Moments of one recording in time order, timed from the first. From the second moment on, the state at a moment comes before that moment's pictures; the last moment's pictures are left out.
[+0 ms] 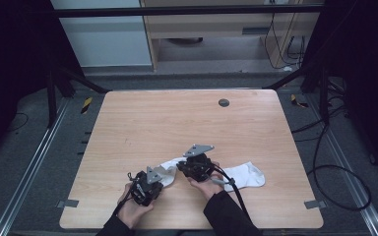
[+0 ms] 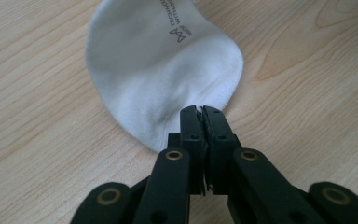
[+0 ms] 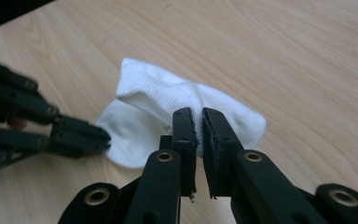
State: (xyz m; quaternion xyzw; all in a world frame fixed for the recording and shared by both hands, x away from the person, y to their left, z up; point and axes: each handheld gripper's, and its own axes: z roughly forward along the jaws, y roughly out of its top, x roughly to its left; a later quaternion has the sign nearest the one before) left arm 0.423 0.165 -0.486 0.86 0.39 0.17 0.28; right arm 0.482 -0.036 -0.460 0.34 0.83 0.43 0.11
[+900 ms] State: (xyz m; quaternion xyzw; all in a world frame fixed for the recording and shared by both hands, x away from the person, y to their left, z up) left arm 0.426 0.196 -0.478 0.86 0.38 0.21 0.27; right arm 0.516 -0.035 -0.471 0.44 0.78 0.41 0.16
